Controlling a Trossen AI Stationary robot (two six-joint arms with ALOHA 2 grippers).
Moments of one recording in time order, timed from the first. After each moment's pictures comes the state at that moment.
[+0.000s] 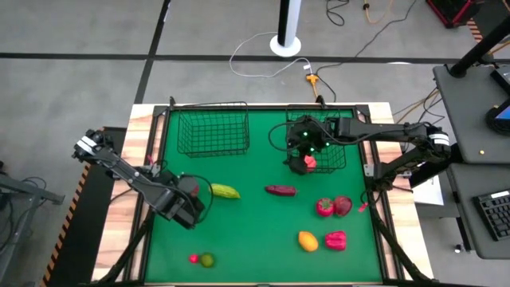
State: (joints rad) left arm -0.60 1.41 0.96 -1.30 -0.43 -1.43; right arm -0.21 1.41 1.16 -0.64 -0.12 0.15
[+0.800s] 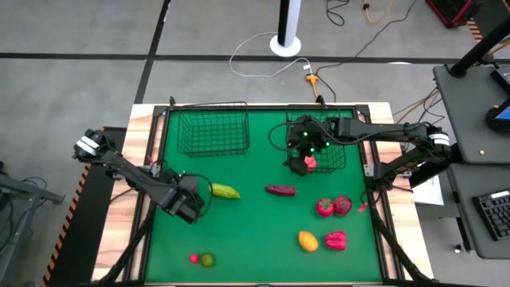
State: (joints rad) left arm -0.56 1.41 0.72 -1.07 -0.48 -1.37; right arm -0.21 1.41 1.16 -0.64 -0.16 0.16
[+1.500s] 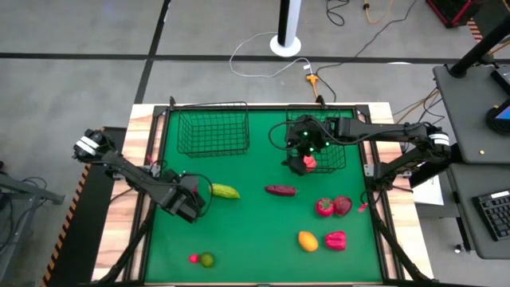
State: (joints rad) left arm -0.55 1.41 0.69 -1.01 -0.46 -1.39; right arm -0.21 1.41 1.16 -0.62 -0.16 0.17
